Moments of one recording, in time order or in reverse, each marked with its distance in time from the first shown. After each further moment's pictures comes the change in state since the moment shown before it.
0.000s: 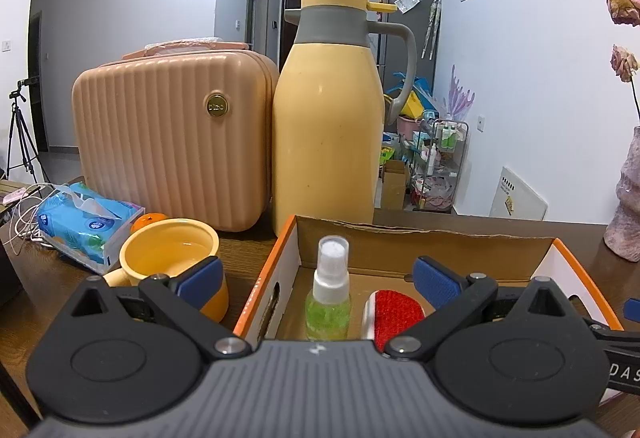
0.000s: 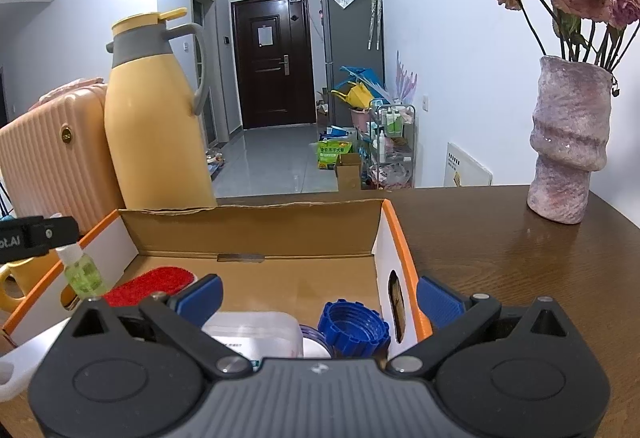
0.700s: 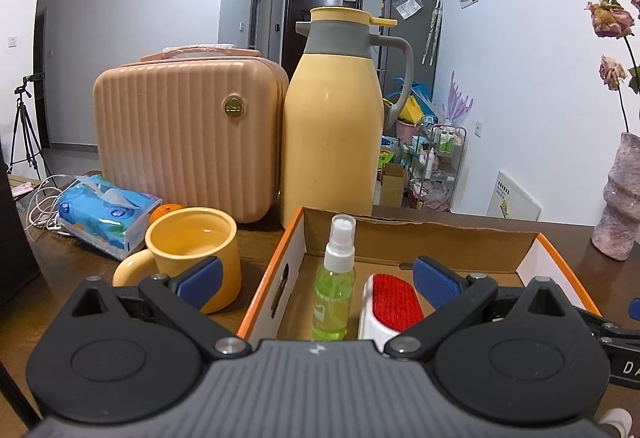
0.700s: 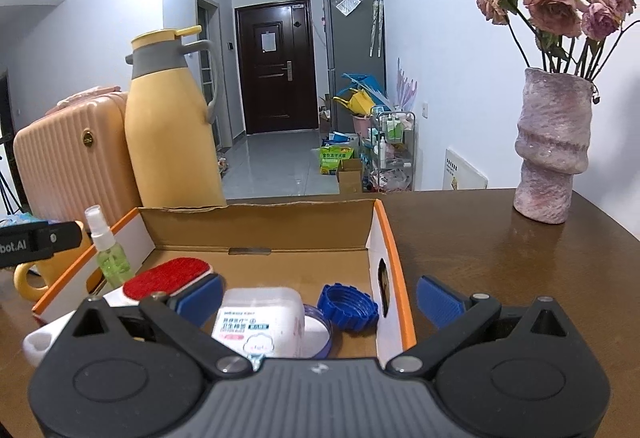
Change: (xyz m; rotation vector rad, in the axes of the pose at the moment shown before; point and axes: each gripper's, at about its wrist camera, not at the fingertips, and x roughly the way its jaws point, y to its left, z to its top) left arm -0.033 0.008 -0.007 -0.017 -0.008 -0.002; right arm -0.047 -0.004 -0.009 -0.006 -0.019 0.007
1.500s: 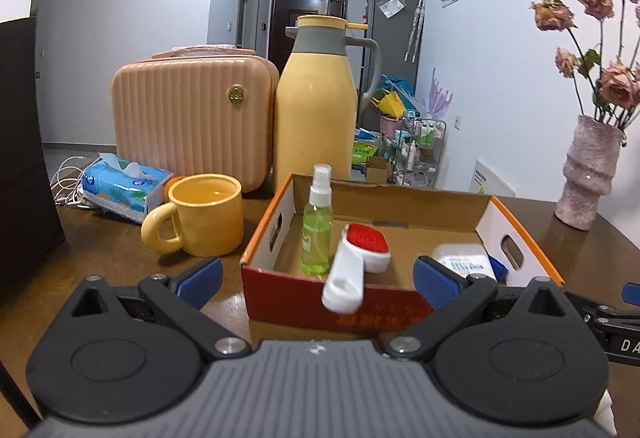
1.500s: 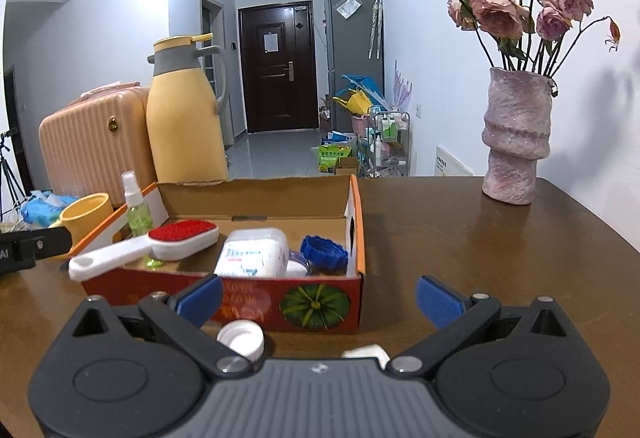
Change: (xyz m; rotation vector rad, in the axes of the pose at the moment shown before) left arm -0.087 0.002 -0.038 0.010 0.003 -0.038; right arm -0.084 -0.021 -0.041 -0.019 0.000 -0.001
